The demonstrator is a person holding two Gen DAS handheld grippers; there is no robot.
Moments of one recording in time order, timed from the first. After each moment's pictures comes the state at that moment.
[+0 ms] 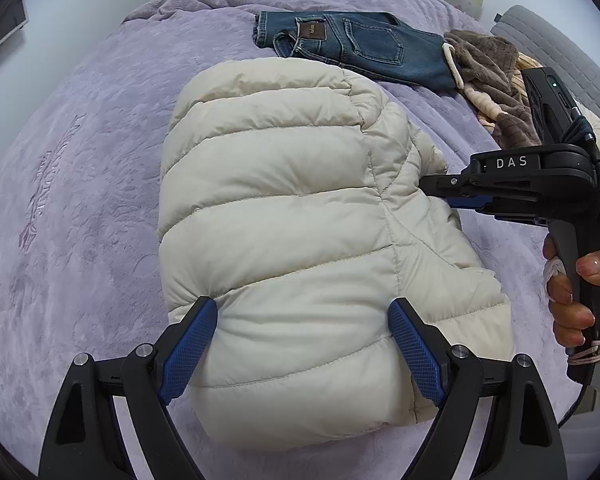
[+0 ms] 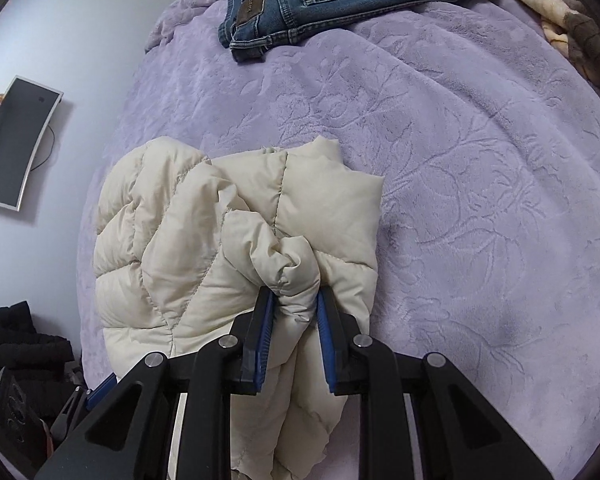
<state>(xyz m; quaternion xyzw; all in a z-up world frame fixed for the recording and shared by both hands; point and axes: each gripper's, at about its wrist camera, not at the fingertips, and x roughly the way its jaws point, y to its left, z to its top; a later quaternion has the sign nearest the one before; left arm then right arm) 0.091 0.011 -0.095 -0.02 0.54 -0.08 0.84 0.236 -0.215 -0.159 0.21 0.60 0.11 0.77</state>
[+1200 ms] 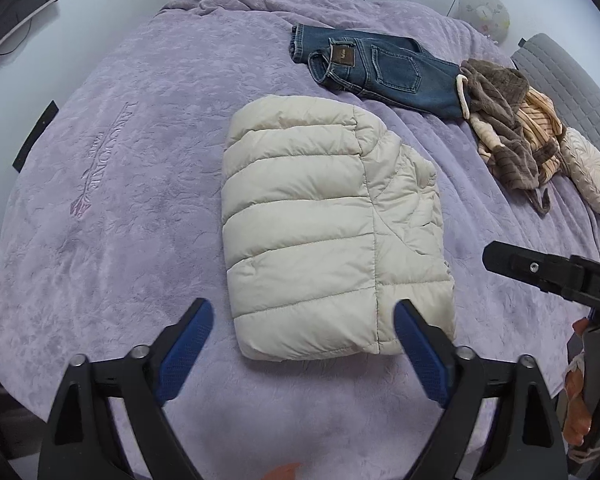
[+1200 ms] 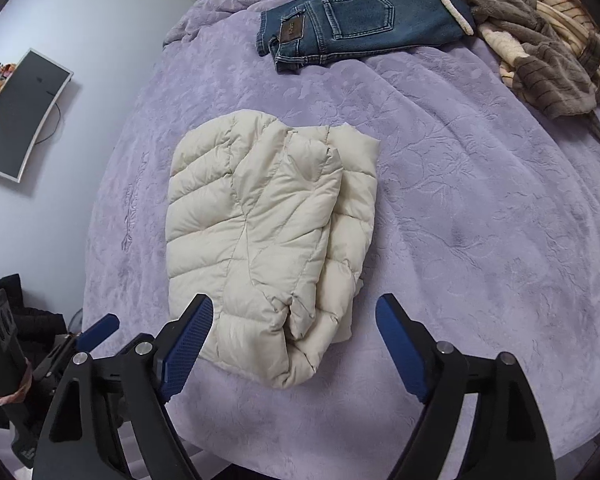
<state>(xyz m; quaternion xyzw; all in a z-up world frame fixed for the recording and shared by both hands) 0.053 0.043 -0.009 -0.06 0.55 -0.03 0.83 0.139 -0.183 -0.046 0.15 0.59 0.08 0.79</state>
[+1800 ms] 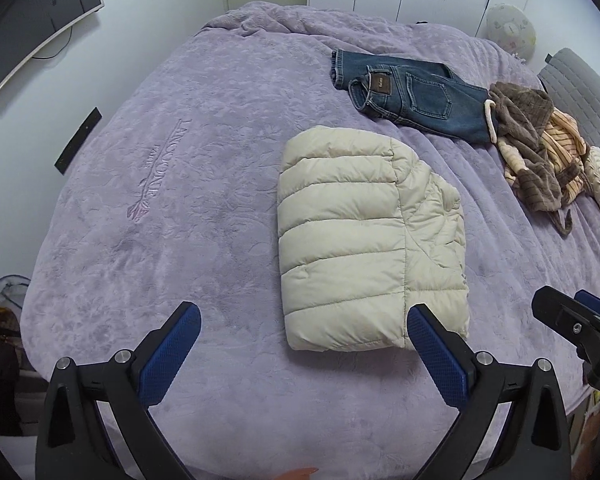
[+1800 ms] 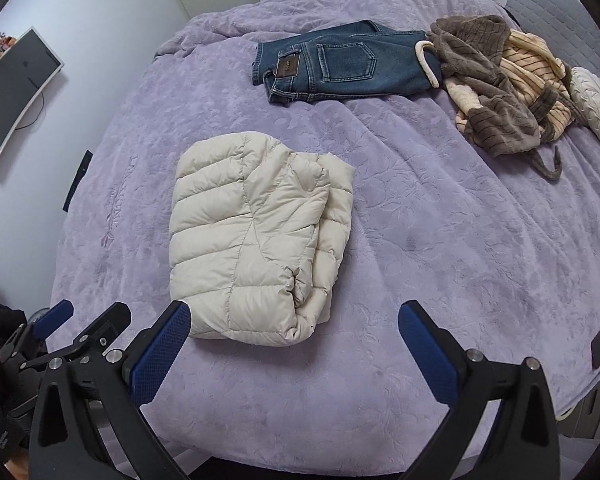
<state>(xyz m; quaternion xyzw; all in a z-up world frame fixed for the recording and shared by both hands) 0.029 0.064 0.032 -0.04 0.53 0.04 0.85 0.090 -0.149 0.017 0.07 0.55 0.01 0.83</state>
